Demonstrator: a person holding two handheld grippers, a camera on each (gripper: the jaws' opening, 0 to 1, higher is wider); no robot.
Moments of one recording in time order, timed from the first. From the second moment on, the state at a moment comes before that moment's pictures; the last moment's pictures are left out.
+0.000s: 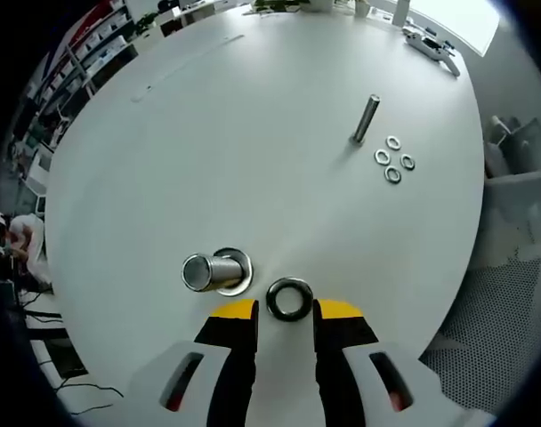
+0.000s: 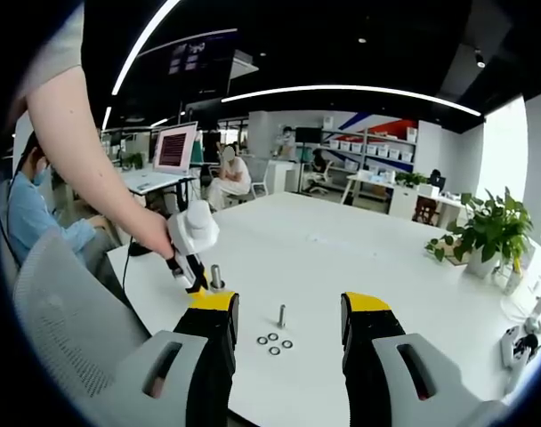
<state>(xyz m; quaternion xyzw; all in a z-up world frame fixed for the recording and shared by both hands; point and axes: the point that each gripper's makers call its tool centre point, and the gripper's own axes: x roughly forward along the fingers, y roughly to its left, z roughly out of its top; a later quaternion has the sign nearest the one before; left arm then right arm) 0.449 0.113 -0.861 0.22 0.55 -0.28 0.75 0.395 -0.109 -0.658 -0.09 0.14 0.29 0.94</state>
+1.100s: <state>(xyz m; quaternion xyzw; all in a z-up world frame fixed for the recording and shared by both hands) 0.453 0.109 -0.875 0.23 0.58 -0.29 0.73 0.397 -0.112 -0.658 -0.09 0.14 0.28 0.95</state>
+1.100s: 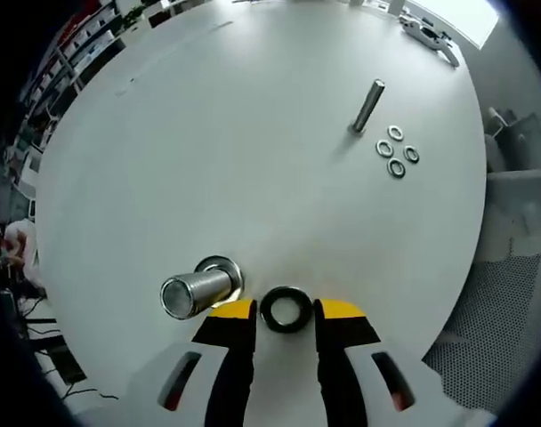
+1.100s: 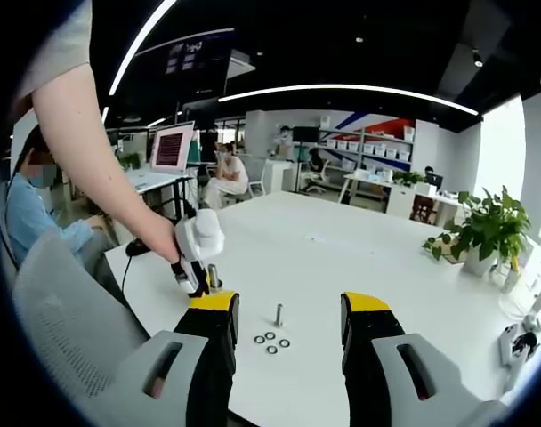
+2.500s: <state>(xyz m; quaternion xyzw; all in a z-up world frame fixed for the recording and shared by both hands) 0.445 0.108 -0.874 0.27 0.58 -0.32 0.70 0.399 -0.116 -0.657 -0.09 0.14 0.27 0.95</state>
